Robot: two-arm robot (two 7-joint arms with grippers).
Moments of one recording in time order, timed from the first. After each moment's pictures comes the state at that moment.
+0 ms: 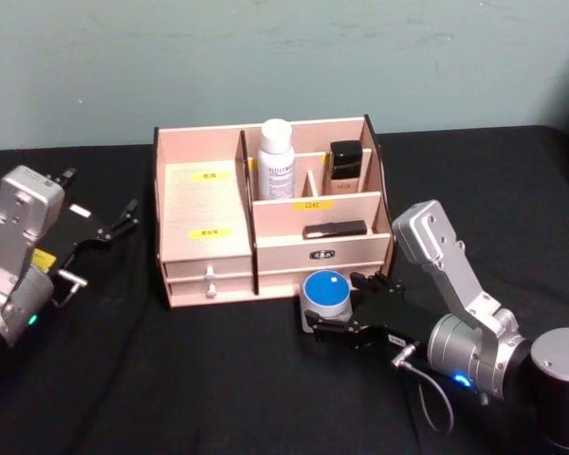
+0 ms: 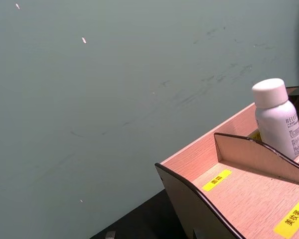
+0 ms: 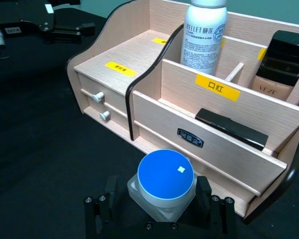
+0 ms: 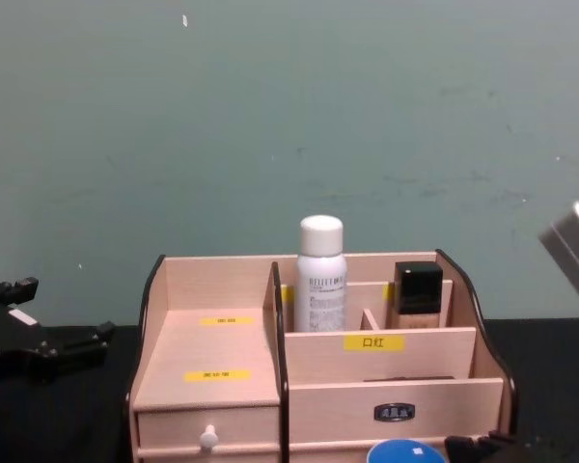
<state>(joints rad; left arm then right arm) -0.20 0.60 0.45 -1.41 -0.25 -0.12 0.03 0.06 0.43 -0.42 -1.68 0.28 0.38 0.34</state>
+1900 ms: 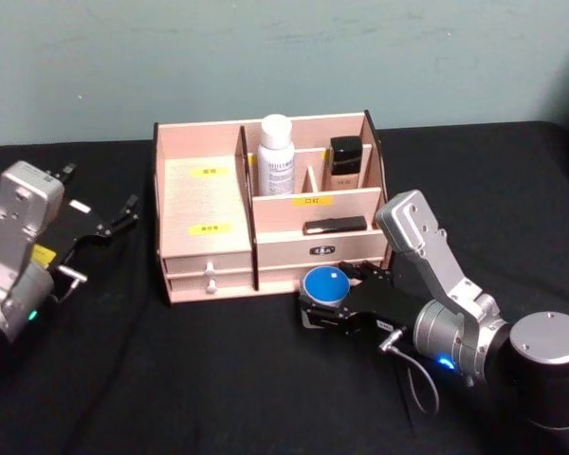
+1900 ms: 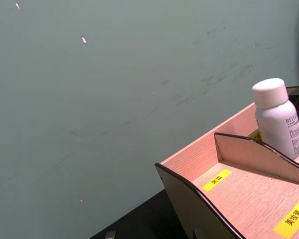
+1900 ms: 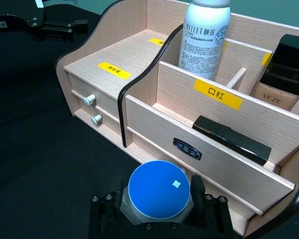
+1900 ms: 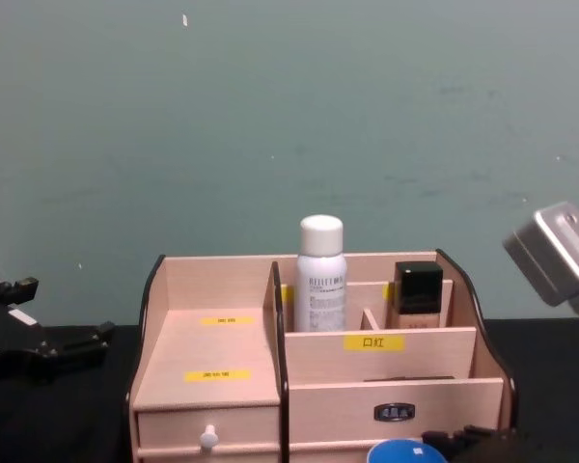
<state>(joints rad) -0.20 0.60 0.45 -1.41 -0.25 -0.12 0.03 0.12 0.38 -0.43 -1.60 0.22 0.36 0.36</state>
